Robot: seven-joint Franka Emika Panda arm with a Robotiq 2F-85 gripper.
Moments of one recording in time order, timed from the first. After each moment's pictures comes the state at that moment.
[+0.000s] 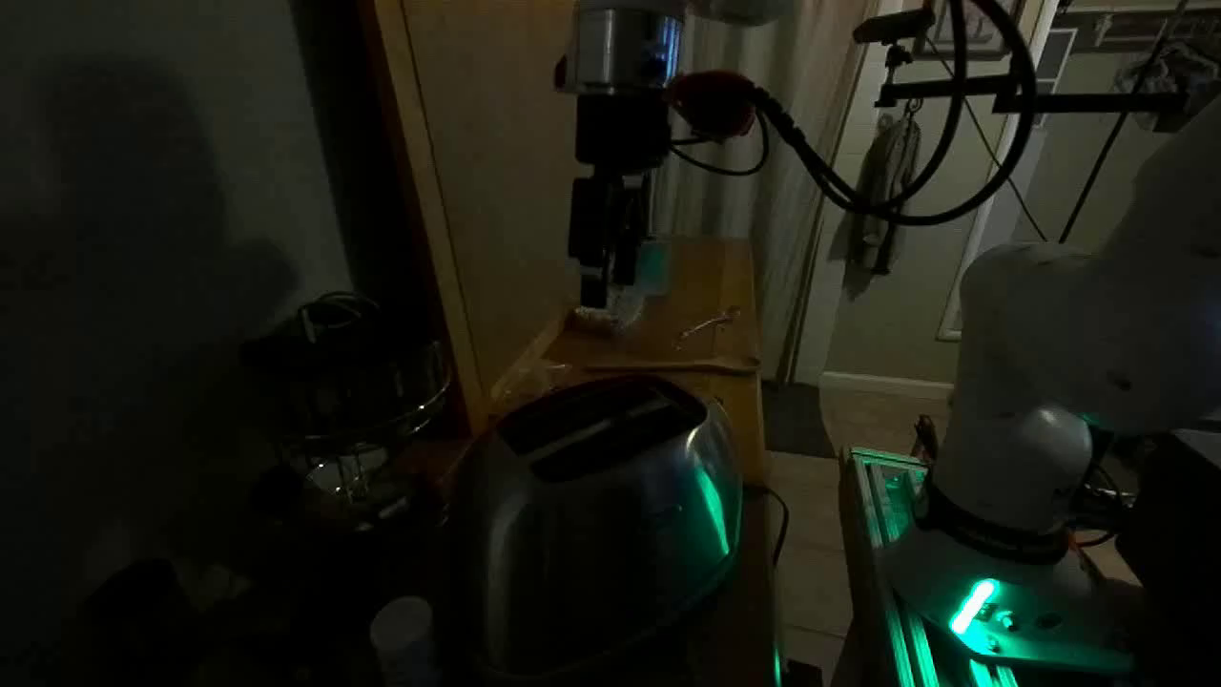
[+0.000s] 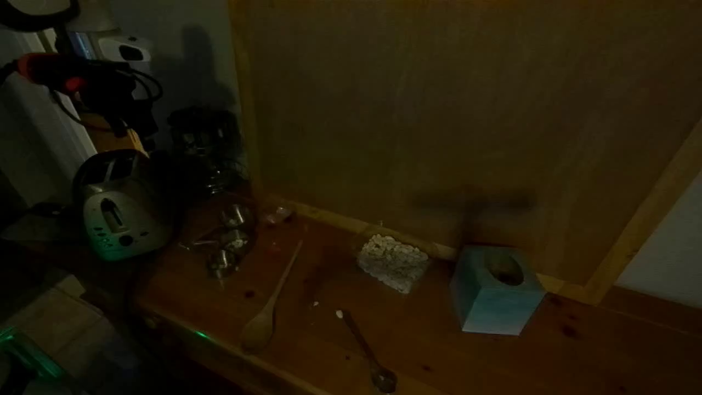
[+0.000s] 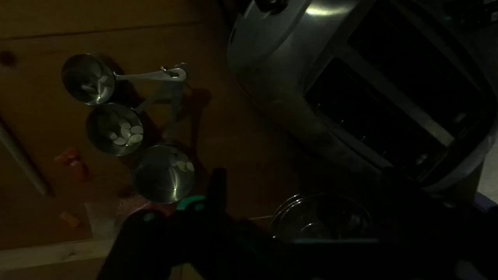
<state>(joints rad) 0.07 -0.54 0.09 -2.41 0.12 1.93 0.14</state>
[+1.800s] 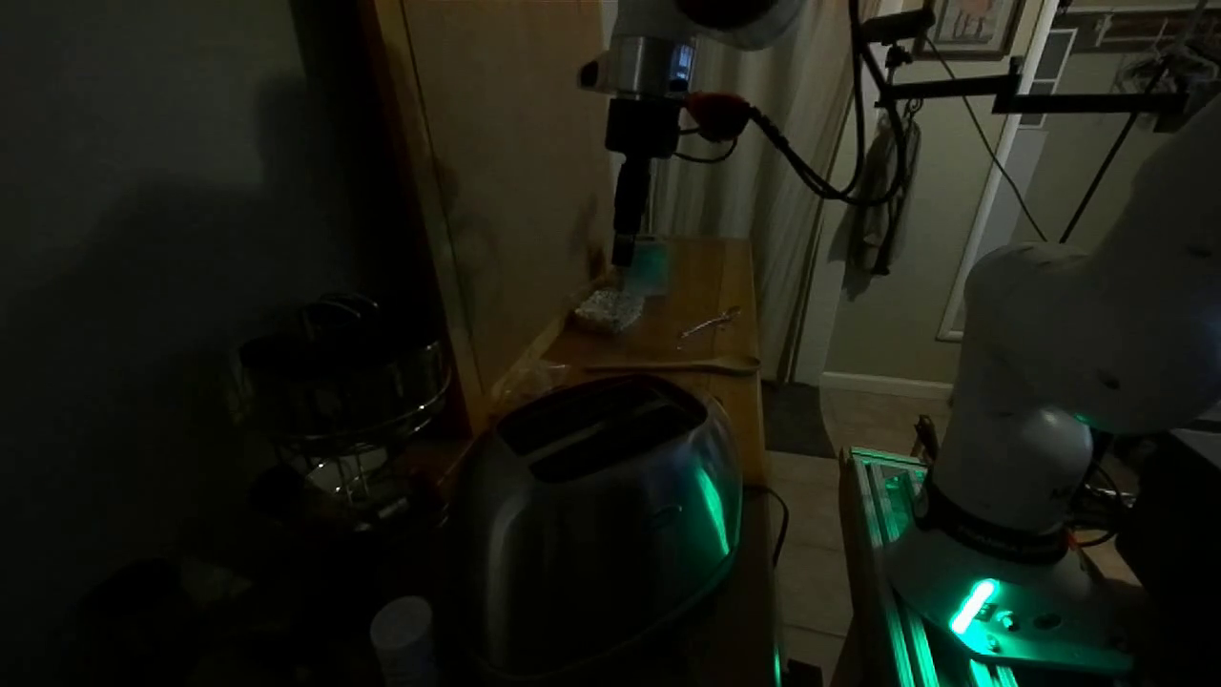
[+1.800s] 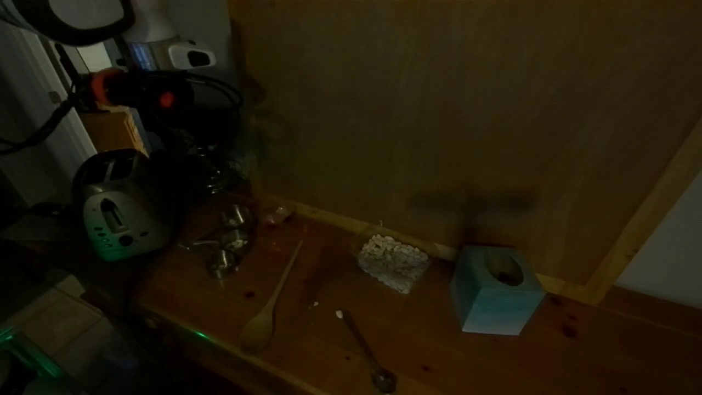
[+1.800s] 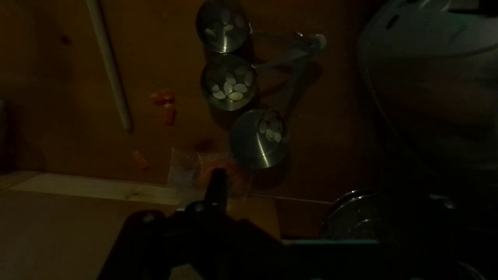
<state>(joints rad) 0.02 -0.51 -0.16 -2.40 -0.01 2.01 -0.35</state>
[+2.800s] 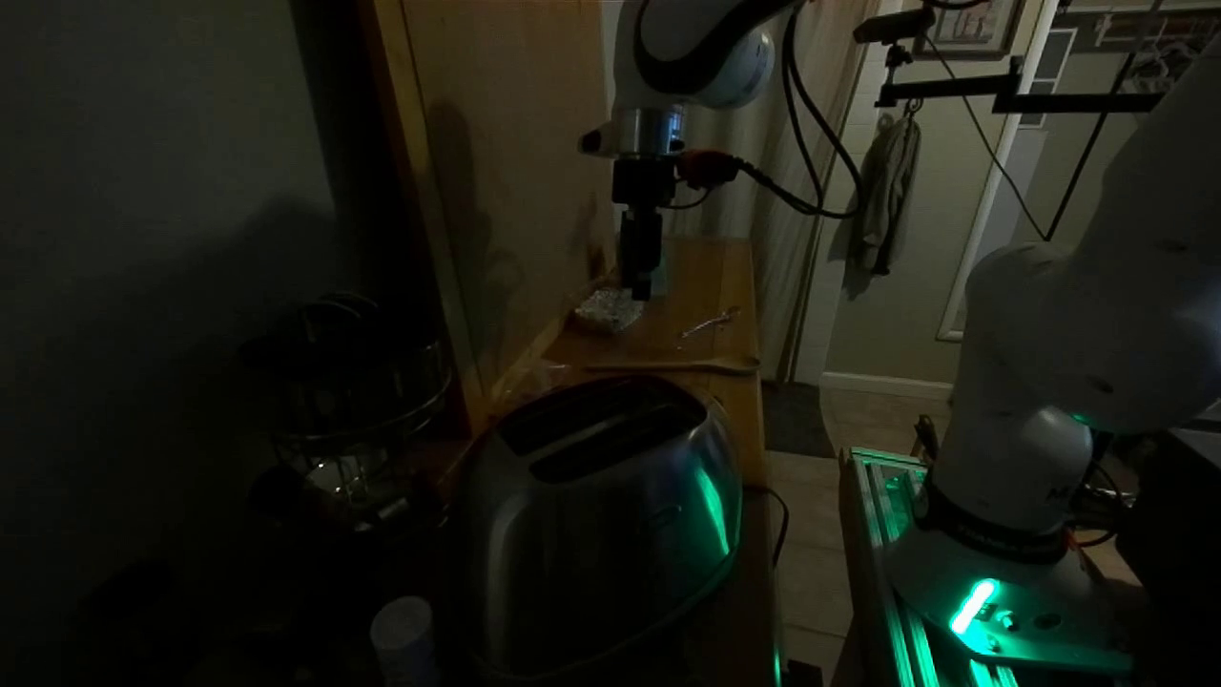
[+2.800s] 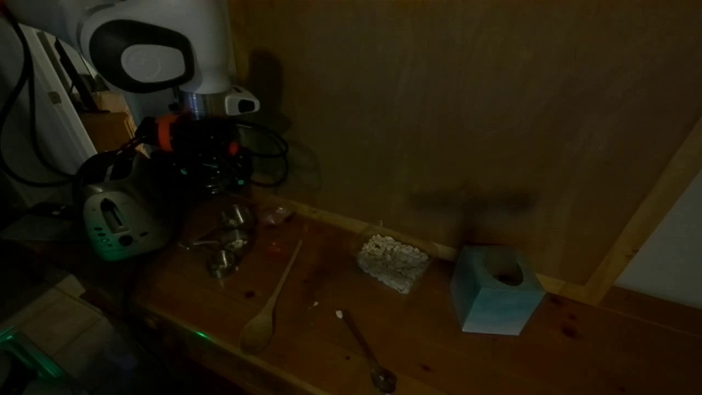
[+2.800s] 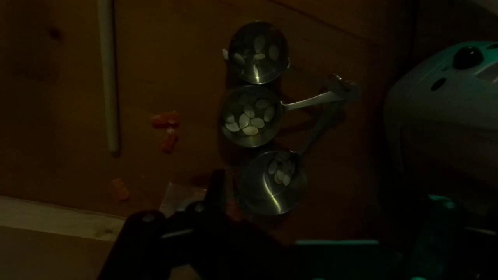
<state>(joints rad) 0.00 -0.35 -0.29 -2.39 0.05 2.02 -0.70</state>
